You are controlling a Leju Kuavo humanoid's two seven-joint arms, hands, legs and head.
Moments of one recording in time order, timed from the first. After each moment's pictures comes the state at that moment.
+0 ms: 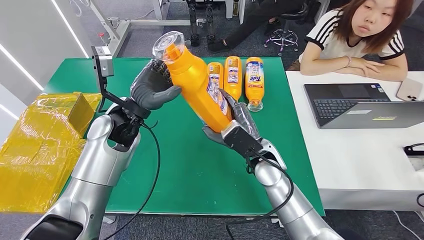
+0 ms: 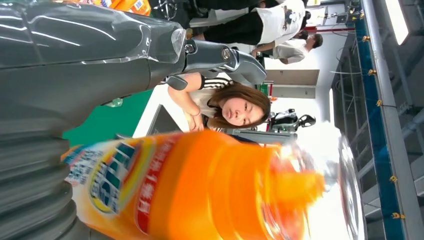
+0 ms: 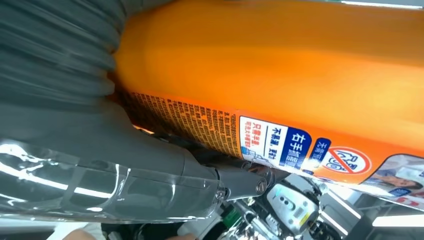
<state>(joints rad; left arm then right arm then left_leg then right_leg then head) -0.73 -0.12 -0.35 -1.14 0.43 -0.36 -0.22 -0.51 0.09 0.54 -1.21 0.31 -0.12 -0.38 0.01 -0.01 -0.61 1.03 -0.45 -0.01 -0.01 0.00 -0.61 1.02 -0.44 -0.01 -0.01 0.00</state>
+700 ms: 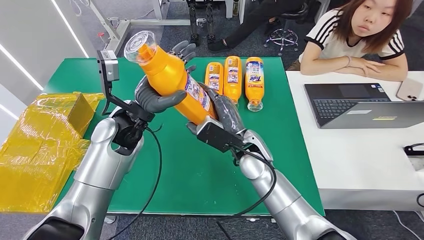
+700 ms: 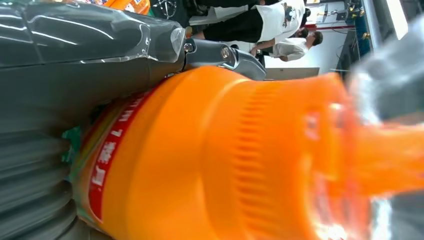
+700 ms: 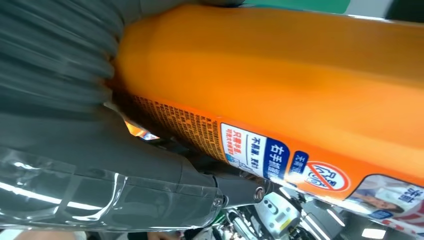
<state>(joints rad) -0.72 -0.12 -0.40 -1.16 0.44 -0.35 -0.24 -0.61 0.14 0.63 -1.11 0.41 -0.14 -0.33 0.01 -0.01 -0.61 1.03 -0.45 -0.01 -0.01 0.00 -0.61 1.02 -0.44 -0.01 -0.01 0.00</state>
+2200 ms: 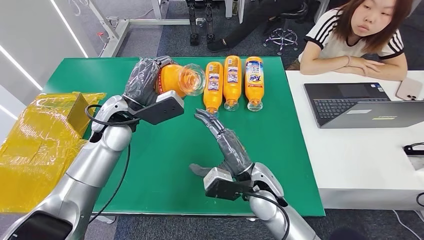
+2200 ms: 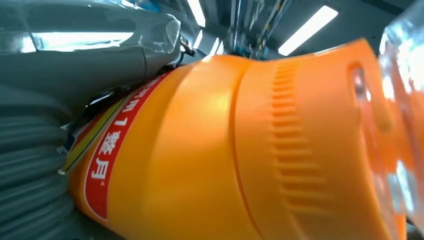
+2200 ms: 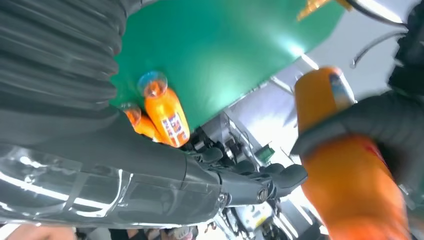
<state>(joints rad) -0.77 -0.01 -0.53 -1.17 -0.77 0.17 -0.40 -0.32 0.02 0.66 -1.47 0.48 -0.16 -0.38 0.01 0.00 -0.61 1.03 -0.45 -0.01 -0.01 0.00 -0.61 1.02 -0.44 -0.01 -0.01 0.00</state>
